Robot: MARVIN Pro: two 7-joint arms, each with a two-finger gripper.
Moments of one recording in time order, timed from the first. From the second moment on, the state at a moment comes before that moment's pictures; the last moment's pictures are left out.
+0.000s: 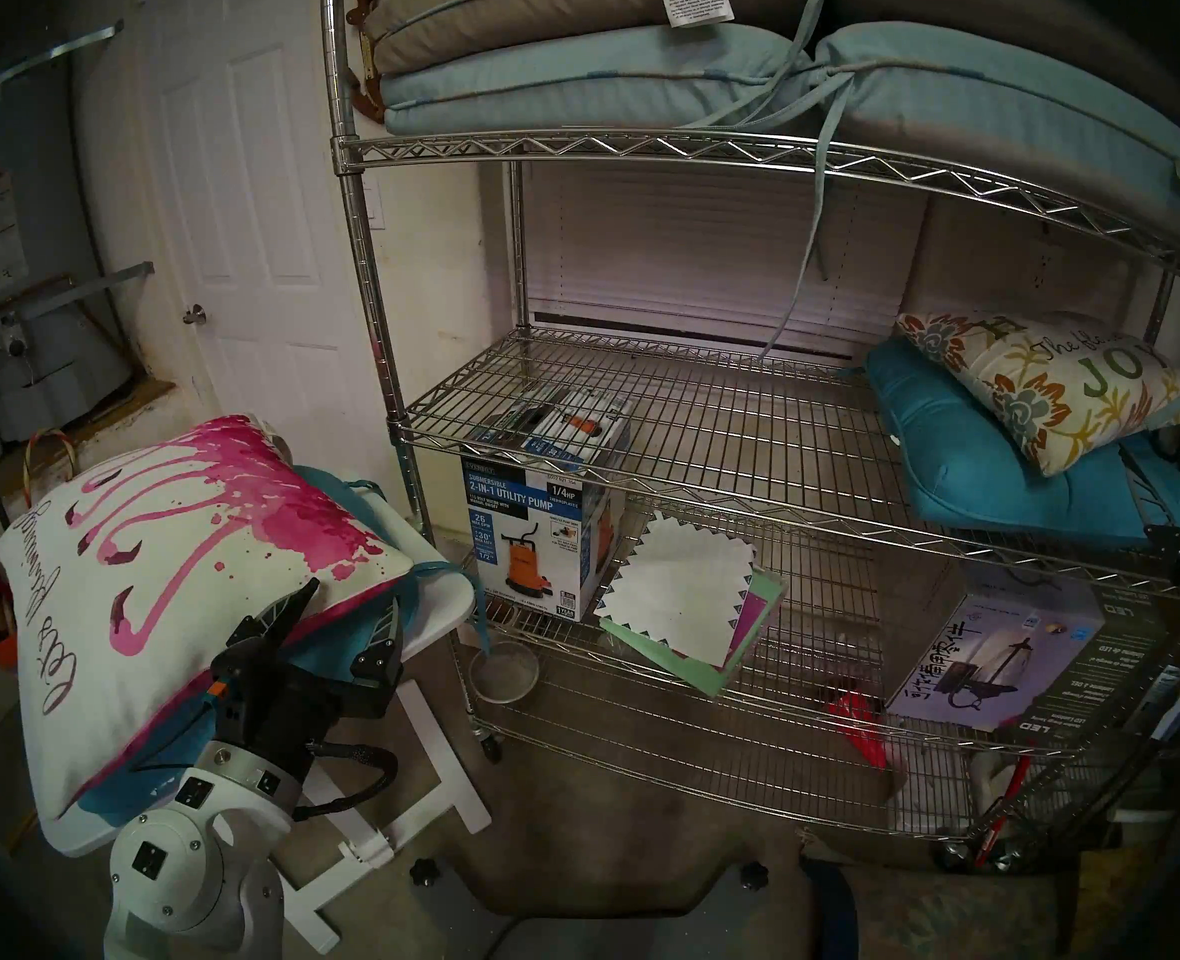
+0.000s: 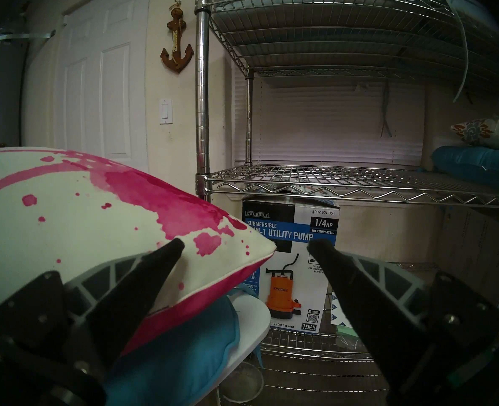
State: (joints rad) left arm 2.35 -1.58 -1.83 -2.34 -0.20 -0.01 -0.30; right arm -1.76 -1.27 2.79 -2.21 0.22 -0.41 1.15
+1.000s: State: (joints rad) left arm 2.37 -1.59 -1.83 -2.37 -0.10 -0.01 -0.24; right arm -1.75 -1.27 2.79 -2.21 0.22 -0.41 1.15
